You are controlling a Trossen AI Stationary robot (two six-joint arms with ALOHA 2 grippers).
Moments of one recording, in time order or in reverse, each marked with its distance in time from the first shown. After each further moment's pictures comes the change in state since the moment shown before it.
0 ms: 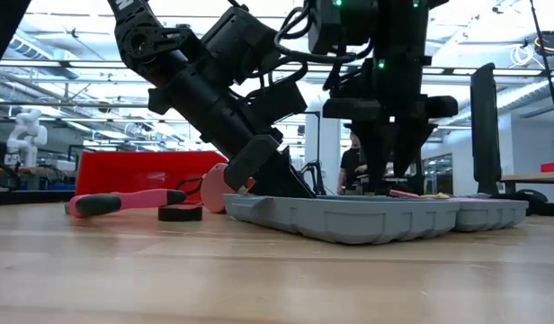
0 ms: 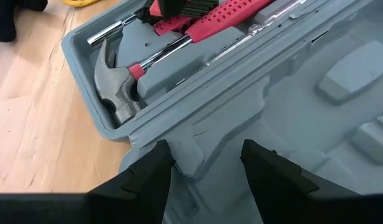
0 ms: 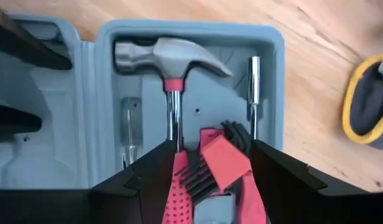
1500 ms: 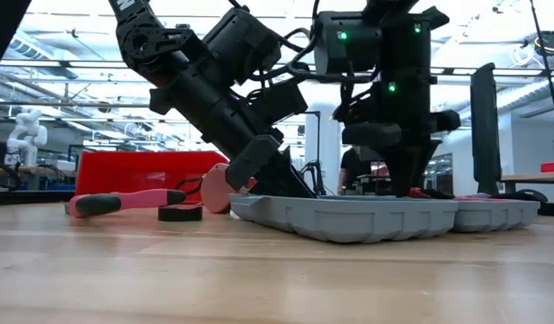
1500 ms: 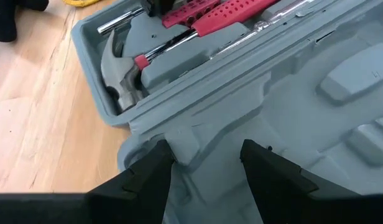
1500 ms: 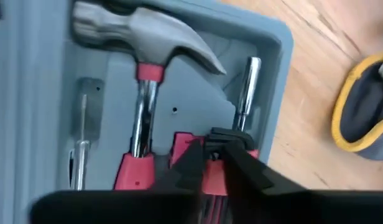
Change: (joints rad) left arm -0.001 0.000 0.002 -0.002 0.004 0.002; right arm -0.029 0.040 -0.080 0.029 -0.072 -0.161
